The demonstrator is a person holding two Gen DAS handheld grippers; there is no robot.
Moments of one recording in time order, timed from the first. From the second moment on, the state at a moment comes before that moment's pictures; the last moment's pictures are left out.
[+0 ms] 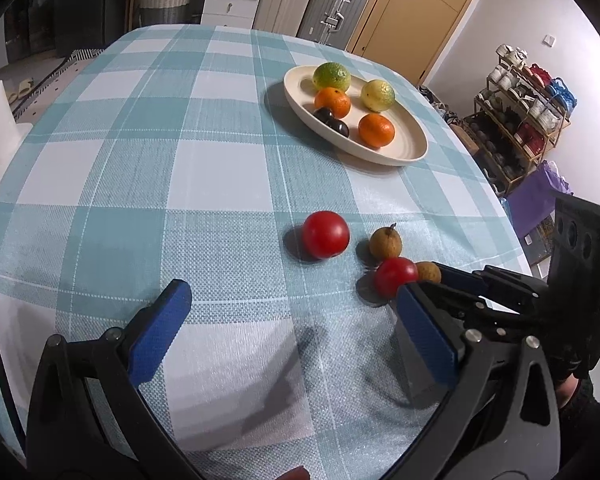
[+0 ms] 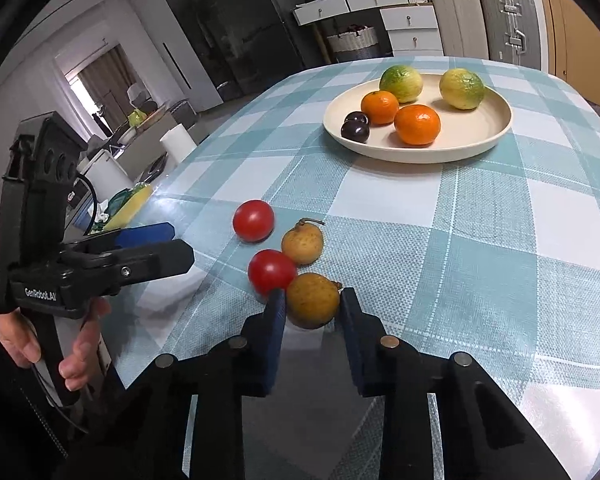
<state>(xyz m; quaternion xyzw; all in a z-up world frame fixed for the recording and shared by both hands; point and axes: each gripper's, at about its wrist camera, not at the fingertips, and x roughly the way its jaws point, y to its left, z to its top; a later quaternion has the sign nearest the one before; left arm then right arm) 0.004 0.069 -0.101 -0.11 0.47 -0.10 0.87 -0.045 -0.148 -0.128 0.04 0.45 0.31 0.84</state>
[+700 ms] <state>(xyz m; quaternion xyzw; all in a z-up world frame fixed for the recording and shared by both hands) 0.013 0.023 -0.106 -0.07 0.49 -0.11 0.86 -0.053 -0.182 -0.118 0.09 0.42 0.30 0.85</state>
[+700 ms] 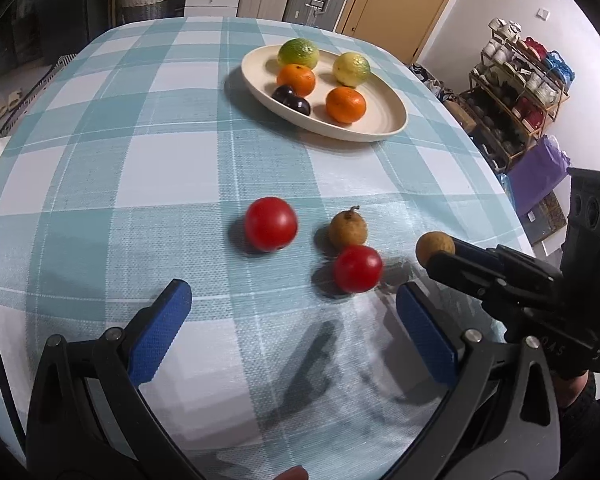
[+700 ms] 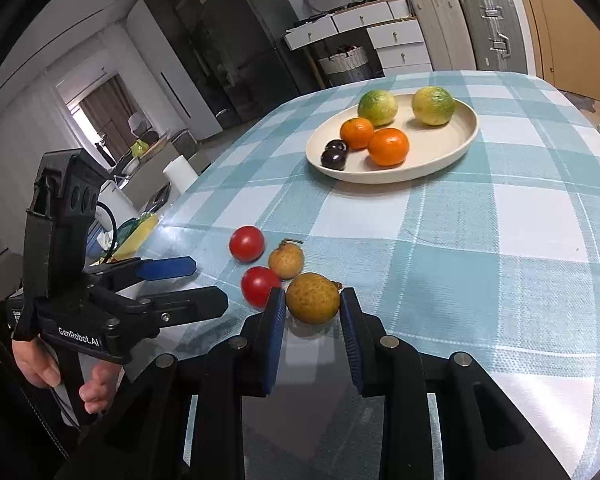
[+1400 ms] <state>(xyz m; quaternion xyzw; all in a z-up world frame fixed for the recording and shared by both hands) 0.028 -0.001 -0.112 -0.06 0.50 -0.10 0.86 -0.064 -0.211 -0.114 0.12 0.40 0.29 0.86</state>
